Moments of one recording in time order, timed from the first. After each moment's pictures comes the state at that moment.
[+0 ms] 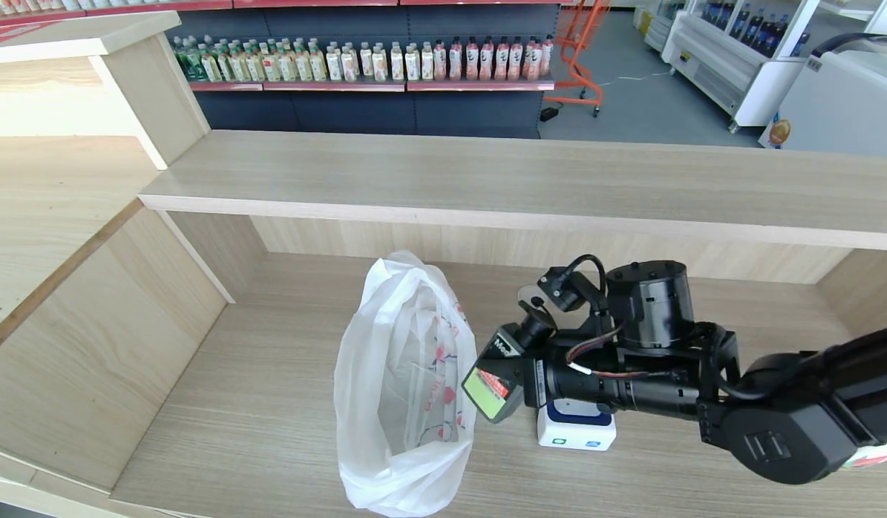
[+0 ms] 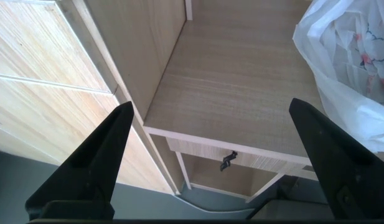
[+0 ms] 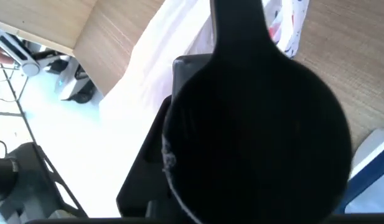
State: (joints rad) left arm 0.00 0.00 0.00 0.05 0.13 0.01; right arm 0.64 1.87 -0.80 -0.67 0.27 0.22
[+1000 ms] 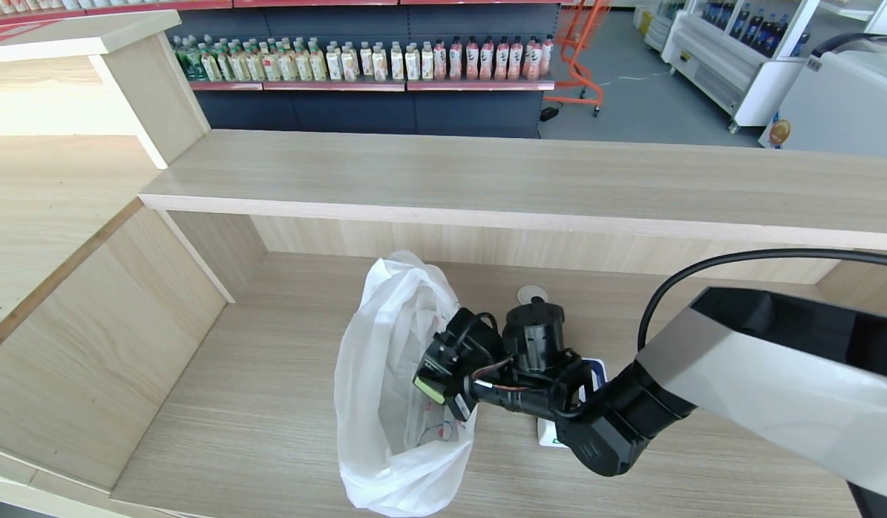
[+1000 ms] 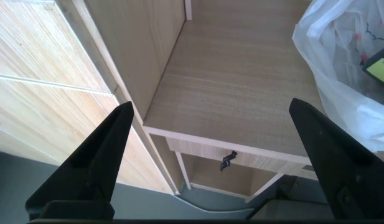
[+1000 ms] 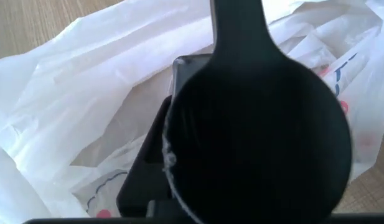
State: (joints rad) left arm 0.00 0.00 0.00 0.05 0.13 0.01; right arm 0.69 2.31 -1.04 -0.98 0.27 -0.31
